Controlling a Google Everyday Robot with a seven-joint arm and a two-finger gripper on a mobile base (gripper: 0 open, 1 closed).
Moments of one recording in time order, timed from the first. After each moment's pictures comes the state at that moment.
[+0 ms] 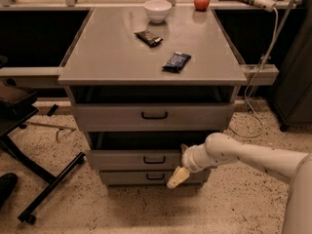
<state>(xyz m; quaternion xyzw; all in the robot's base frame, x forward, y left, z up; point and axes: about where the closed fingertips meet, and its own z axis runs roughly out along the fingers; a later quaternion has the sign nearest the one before) 0.584 -0.093 0.435 -0.53 0.78 0.18 0.27</state>
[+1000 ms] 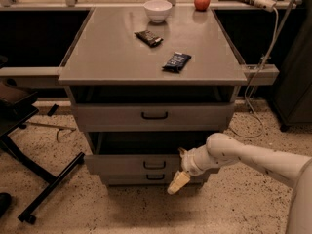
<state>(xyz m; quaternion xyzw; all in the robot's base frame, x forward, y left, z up) 0.561 -0.084 0.435 -0.55 0.76 0.23 0.25</state>
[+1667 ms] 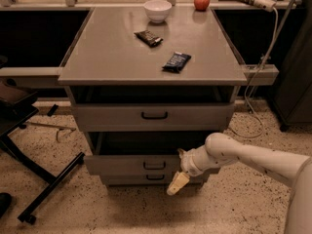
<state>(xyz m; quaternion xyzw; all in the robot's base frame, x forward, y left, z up) 0.556 -0.080 0.433 -0.56 0.76 0.23 0.24</state>
